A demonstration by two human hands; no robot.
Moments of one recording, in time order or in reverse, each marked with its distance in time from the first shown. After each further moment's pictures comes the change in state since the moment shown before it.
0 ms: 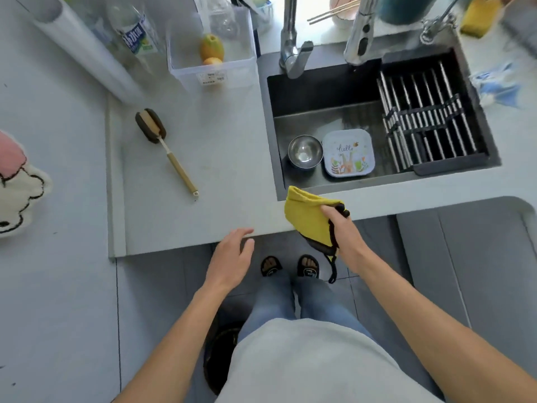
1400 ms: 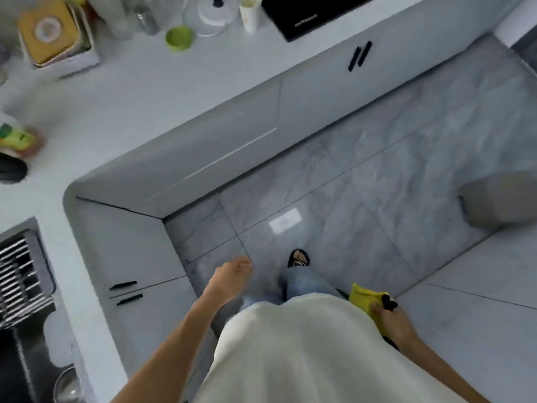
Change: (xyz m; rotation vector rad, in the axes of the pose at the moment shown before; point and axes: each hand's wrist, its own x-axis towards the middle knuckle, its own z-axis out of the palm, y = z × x) left_hand -0.133 0.157 0.300 1.278 -1.222 0.895; right_hand -0.318 0.467 0.080 1.410 1.214 0.460
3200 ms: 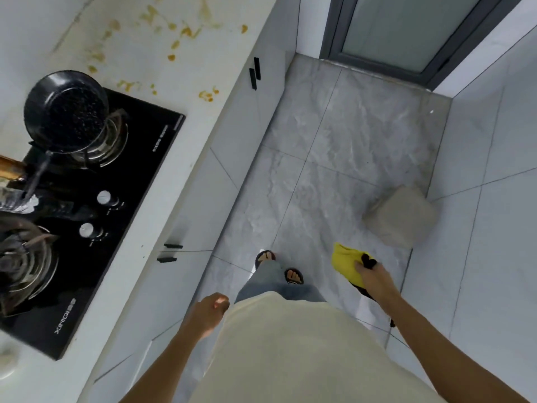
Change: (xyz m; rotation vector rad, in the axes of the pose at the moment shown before) left_hand 0.399 0.720 0.044 0.774 -0.293 0.086; right_hand 0.358 -0.416 -0.473 0.344 0.270 0.115
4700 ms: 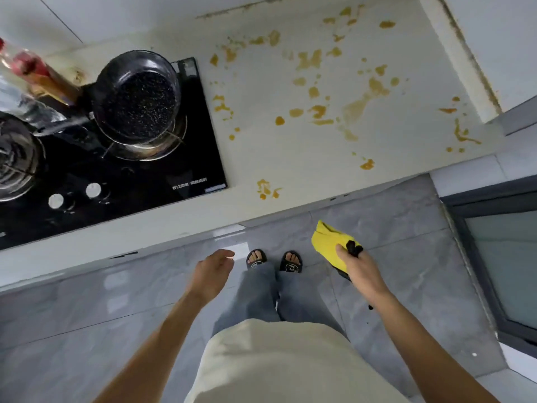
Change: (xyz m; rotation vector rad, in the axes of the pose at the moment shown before) left_hand 0.173 0.271 -0.239 -0.931 0.477 -0.324; right_hand 0.253 -0.570 0.001 -0.559 -0.490 -0.529
